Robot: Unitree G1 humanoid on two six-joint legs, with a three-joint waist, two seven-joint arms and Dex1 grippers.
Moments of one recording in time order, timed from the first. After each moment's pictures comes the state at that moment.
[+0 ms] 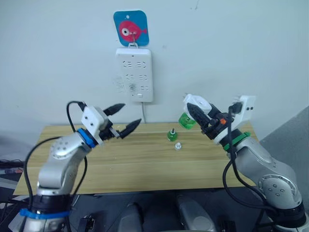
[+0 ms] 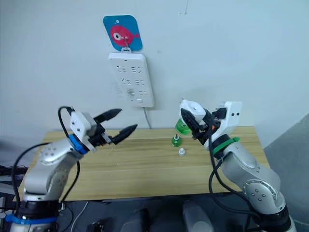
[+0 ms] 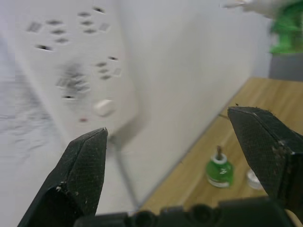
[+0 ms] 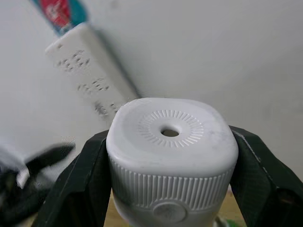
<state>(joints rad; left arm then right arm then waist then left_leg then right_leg) -0.28 0.64 0.16 -0.14 -0.53 0.29 -0.75 -0.26 -0.51 0.11 -0.70 0.99 0.58 -0.17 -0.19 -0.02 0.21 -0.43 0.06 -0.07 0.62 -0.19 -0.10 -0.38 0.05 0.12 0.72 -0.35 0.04</state>
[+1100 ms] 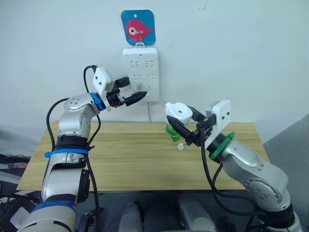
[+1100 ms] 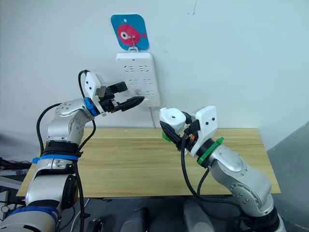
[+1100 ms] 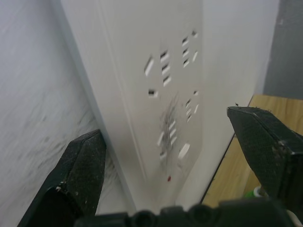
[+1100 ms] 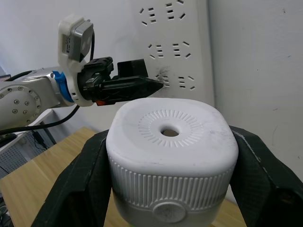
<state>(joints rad) -0.84 0.52 0.08 0.55 -0.37 0.16 -1.08 -0.26 -0.38 0.18 -0.75 0.74 0.70 0.02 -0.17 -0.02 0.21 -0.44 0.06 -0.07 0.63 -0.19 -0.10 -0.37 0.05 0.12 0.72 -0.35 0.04</state>
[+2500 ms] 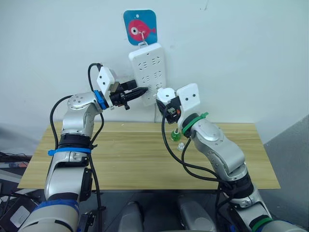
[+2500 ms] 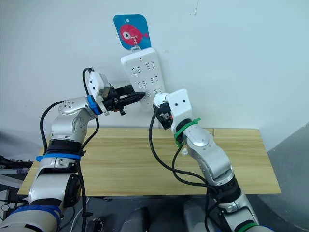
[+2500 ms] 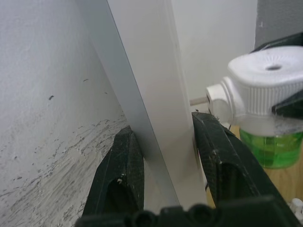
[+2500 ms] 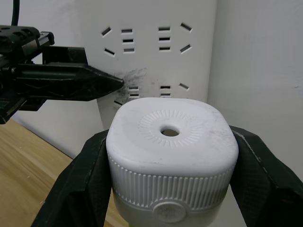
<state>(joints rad) -0.84 0.50 0.07 0.55 -0.34 0.11 -1.09 -0.54 -0.10 0.30 -0.37 0.19 0.70 0.05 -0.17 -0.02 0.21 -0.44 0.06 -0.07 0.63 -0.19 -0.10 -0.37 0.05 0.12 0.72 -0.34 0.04</state>
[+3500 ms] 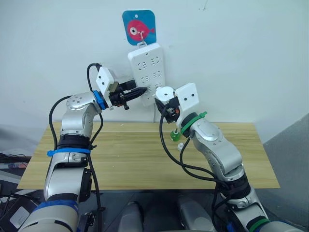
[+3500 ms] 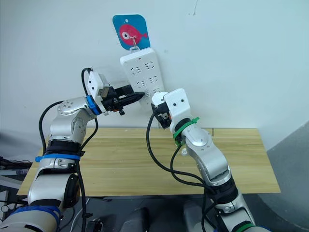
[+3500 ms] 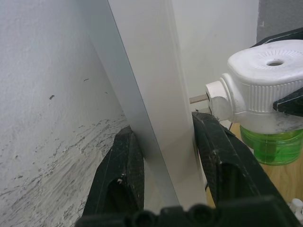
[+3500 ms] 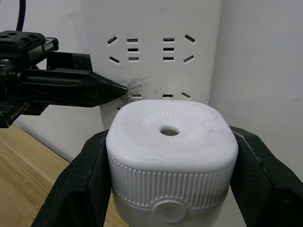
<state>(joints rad) -0.84 0.51 0.08 0.53 -0.34 0.12 -1.08 -0.53 -0.06 0.29 -0.37 0.12 0.67 0.11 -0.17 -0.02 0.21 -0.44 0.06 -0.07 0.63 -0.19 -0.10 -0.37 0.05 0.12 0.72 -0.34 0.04</state>
